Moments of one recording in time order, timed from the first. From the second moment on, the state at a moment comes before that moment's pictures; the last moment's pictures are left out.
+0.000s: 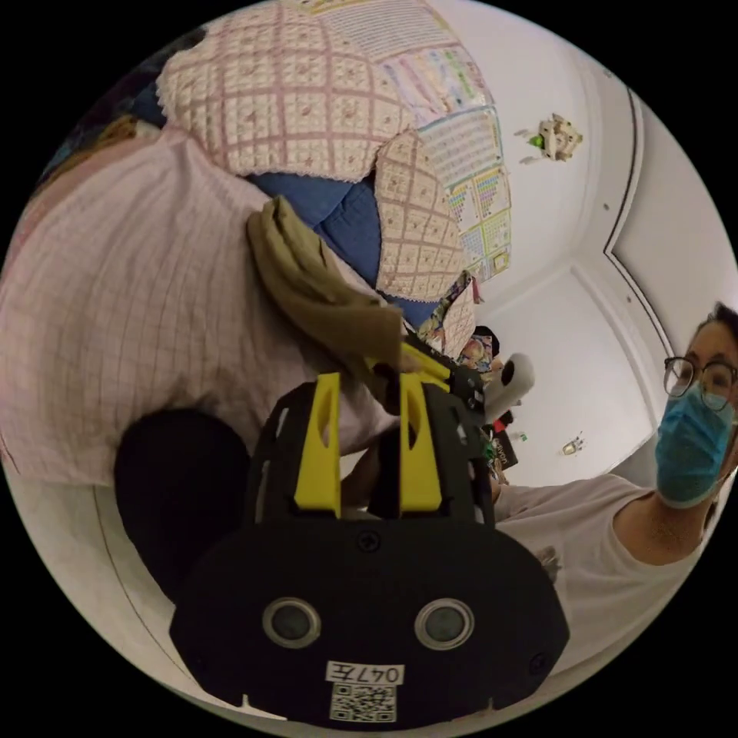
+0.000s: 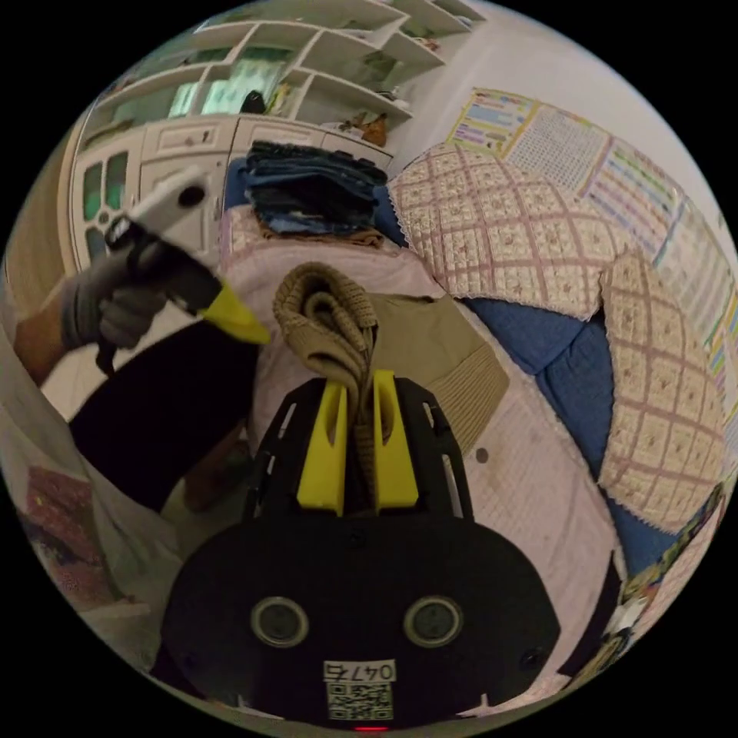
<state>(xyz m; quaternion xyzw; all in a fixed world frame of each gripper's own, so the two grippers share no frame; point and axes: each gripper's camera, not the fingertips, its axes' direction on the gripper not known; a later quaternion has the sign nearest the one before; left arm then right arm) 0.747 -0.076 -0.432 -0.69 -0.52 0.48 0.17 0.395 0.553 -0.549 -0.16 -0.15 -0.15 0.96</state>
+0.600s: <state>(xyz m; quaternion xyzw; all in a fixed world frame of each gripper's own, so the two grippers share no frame) 0.679 -0.240 -0.294 -0.66 -0.58 0.43 0.21 0.613 0.522 -0.408 -0.11 -0.31 0.10 0.94</state>
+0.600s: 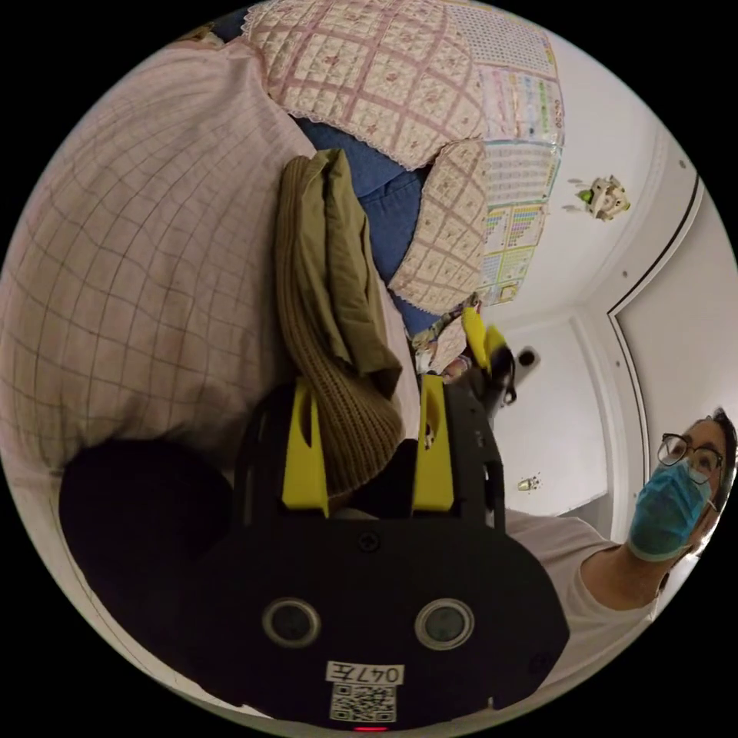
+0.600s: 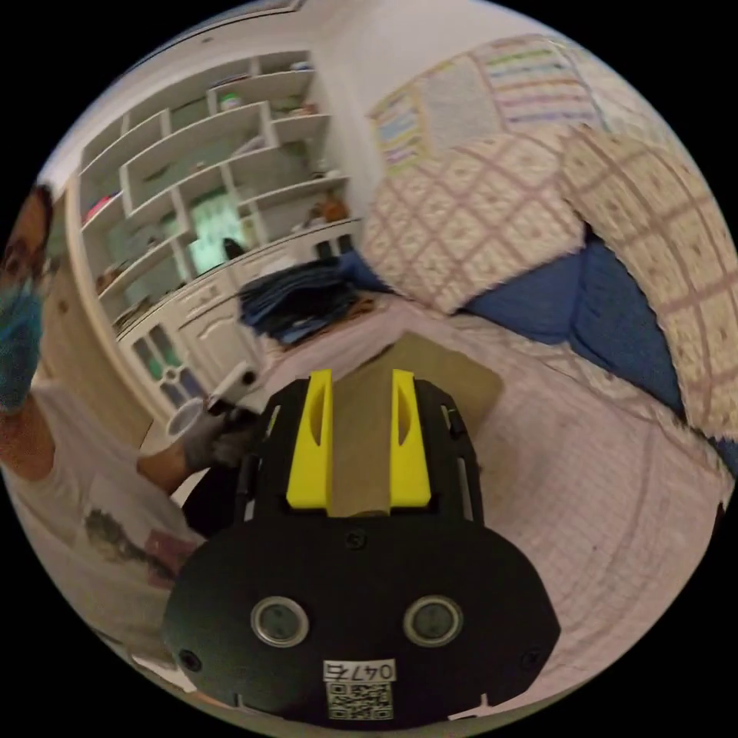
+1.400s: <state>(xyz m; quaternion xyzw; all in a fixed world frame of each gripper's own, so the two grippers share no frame) 0.855 -0.208 -0.086 -0.76 -0.36 0.47 0.25 0.571 0.390 -0.266 -0.10 -0.39 0.08 0.91</state>
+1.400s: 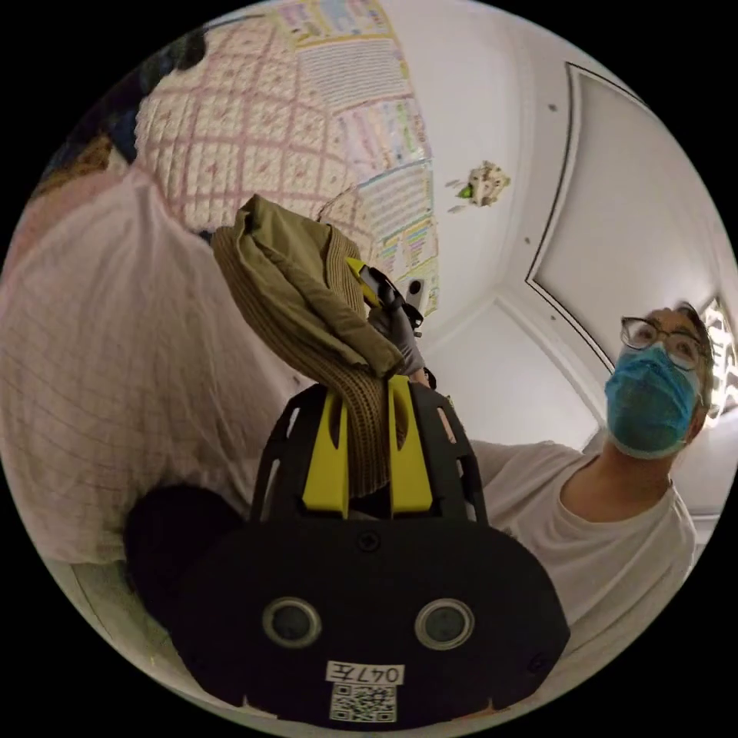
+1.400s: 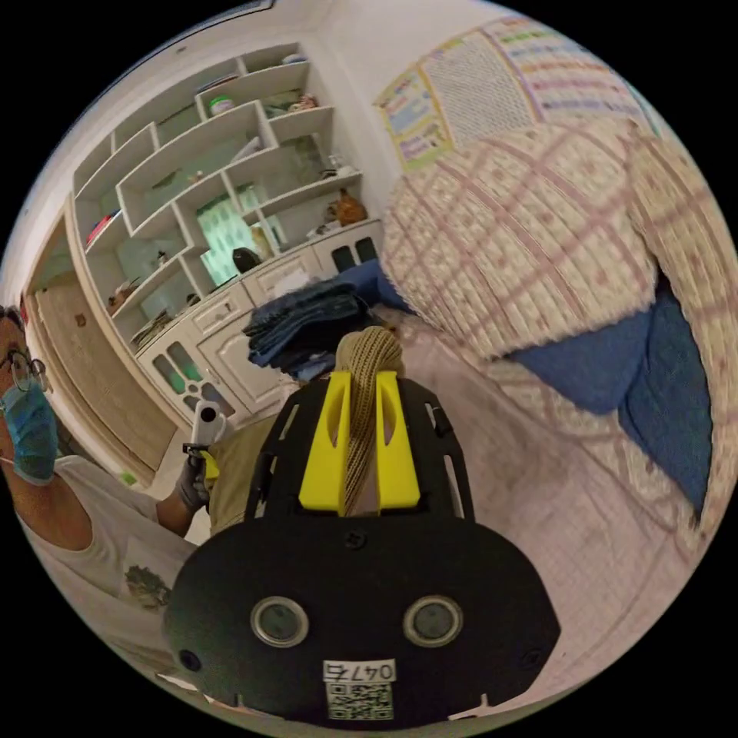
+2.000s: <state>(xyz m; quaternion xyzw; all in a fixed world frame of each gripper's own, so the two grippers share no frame) 1.193 0.011 0.509 -0.46 -0.48 0.73 0.14 0.253 0.161 -0.104 -0.03 -0.39 0.17 0.90</state>
